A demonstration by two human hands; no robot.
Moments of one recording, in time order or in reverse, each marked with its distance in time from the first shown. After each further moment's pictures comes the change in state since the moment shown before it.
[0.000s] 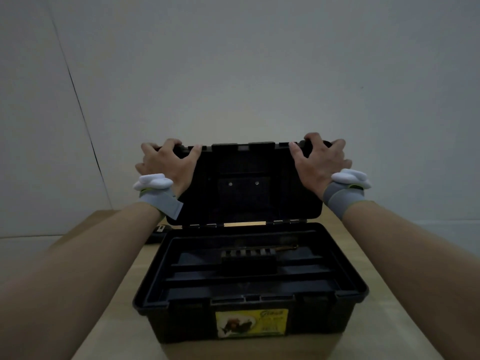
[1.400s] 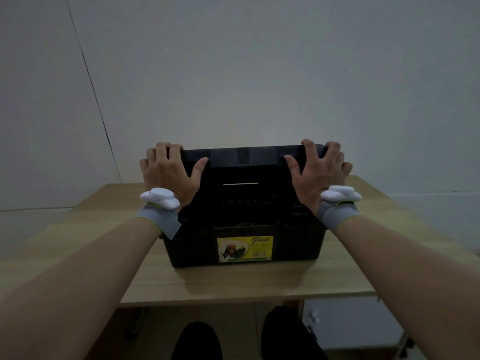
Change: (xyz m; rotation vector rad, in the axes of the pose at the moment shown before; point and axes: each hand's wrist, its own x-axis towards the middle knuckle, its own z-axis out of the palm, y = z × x) left_hand -0.119 -0.047 -0.073 0.232 0.113 0.462; right_hand -0.133 0.051 -0.048 -0.146 0.237 -0.232
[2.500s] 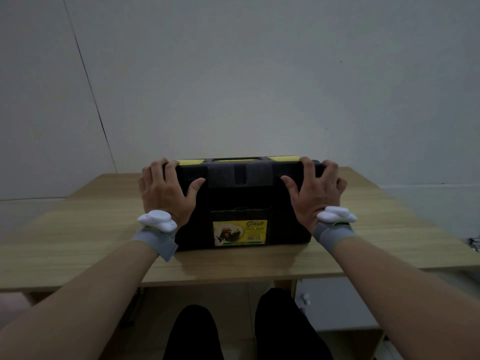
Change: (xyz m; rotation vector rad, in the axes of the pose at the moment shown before) left_hand -0.067 -0.006 0.000 -0.079 0.016 -0.006; right_hand -0.061 0.018 -0.006 0.070 -0.066 -0.004
